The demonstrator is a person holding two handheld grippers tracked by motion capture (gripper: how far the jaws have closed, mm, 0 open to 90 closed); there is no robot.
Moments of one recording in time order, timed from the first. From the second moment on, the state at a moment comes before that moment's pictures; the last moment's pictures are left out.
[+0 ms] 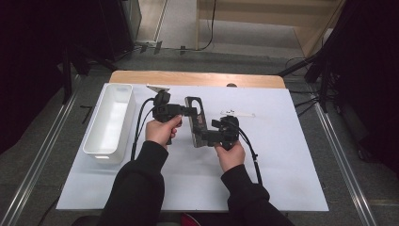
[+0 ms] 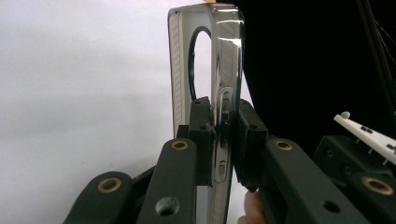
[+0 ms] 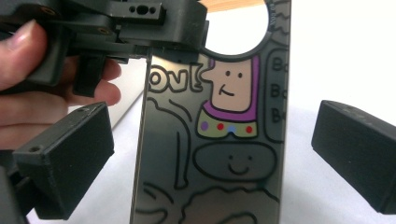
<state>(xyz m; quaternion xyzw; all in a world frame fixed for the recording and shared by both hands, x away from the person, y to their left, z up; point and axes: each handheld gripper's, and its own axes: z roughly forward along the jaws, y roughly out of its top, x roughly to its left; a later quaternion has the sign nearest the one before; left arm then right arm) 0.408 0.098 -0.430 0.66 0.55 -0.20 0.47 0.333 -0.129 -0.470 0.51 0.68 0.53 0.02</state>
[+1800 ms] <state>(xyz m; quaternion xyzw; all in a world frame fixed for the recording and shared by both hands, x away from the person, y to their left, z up) 0.374 0.115 -0.421 0.76 0.40 -0.20 0.48 0.332 -0.179 -0.455 0.48 0.71 0.51 -0.03</state>
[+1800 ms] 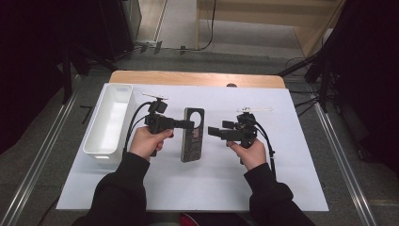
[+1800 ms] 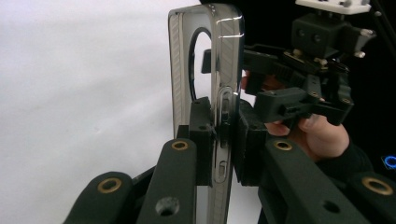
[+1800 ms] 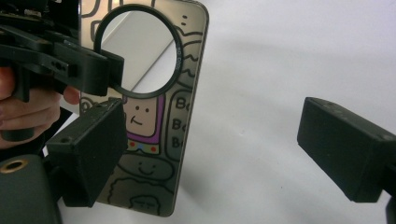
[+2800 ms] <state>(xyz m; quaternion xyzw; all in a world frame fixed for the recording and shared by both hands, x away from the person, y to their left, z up) 0.359 0.111 -0.424 0.77 0.34 -0.22 0.49 0.345 -0.168 -0.447 0.45 0.72 0.52 -0.03</state>
